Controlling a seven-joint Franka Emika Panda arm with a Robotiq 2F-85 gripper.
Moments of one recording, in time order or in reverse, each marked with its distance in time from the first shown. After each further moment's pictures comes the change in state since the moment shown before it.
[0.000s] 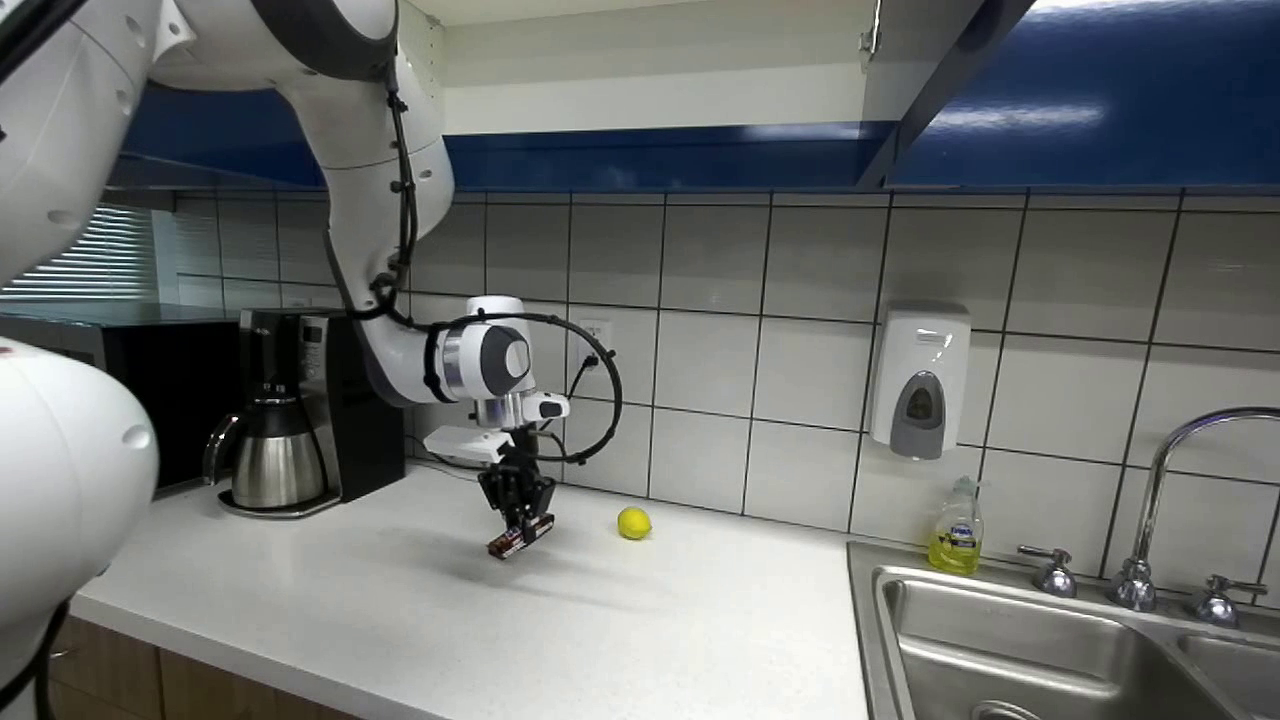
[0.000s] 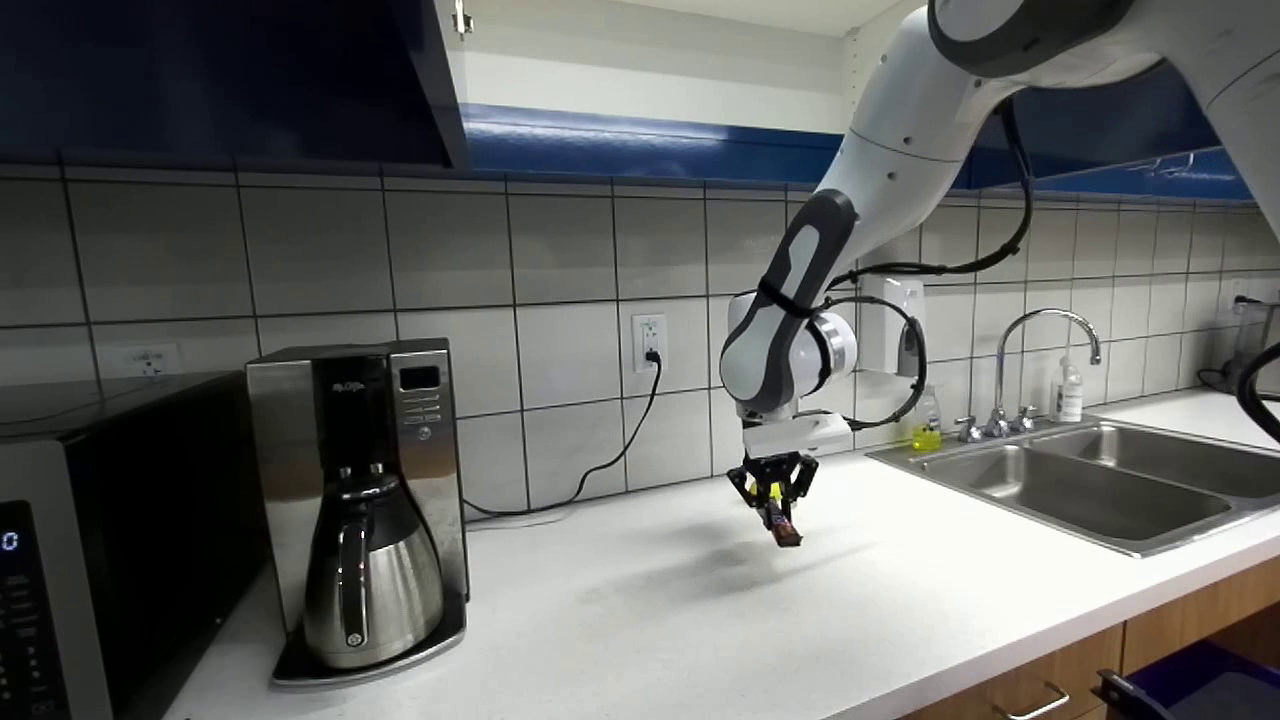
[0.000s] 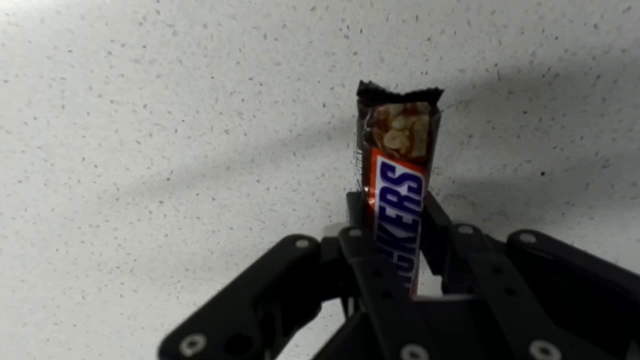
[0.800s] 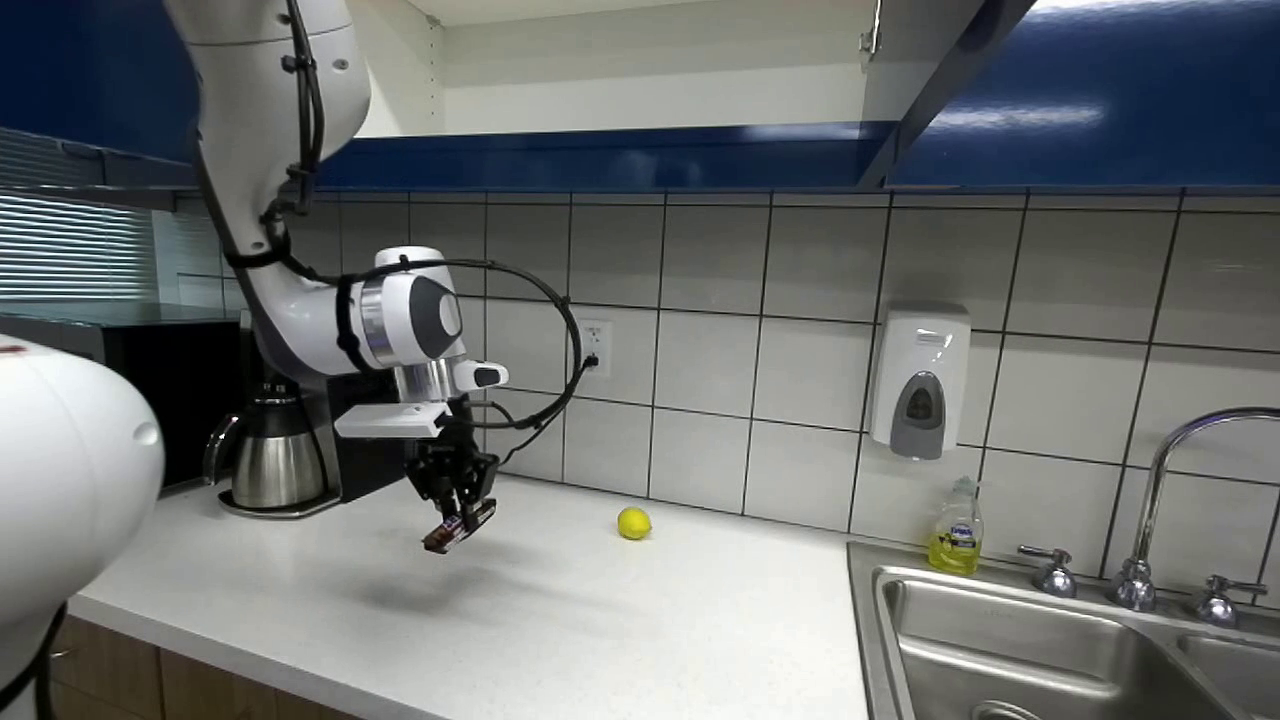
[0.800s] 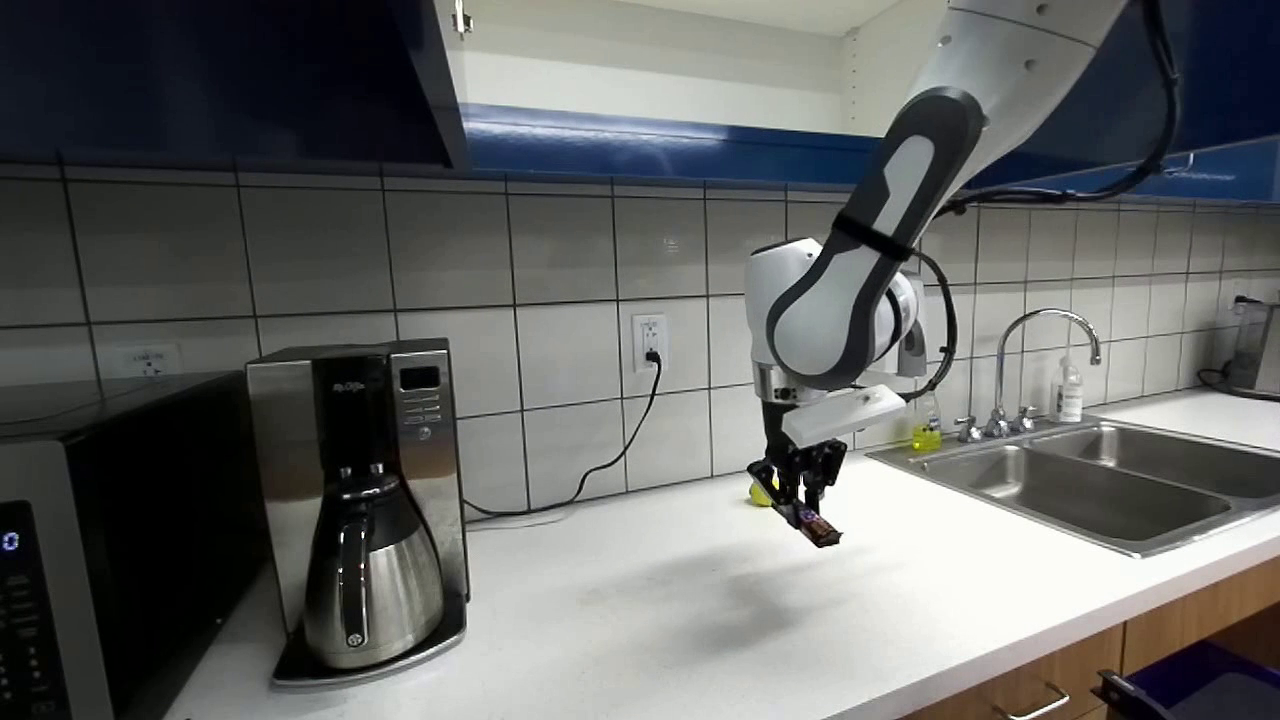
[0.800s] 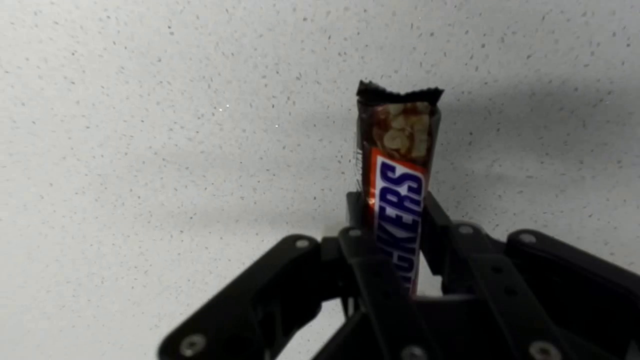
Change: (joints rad) arm 0.037 -0.361 0.048 -0.358 -0.188 0.007 0.019
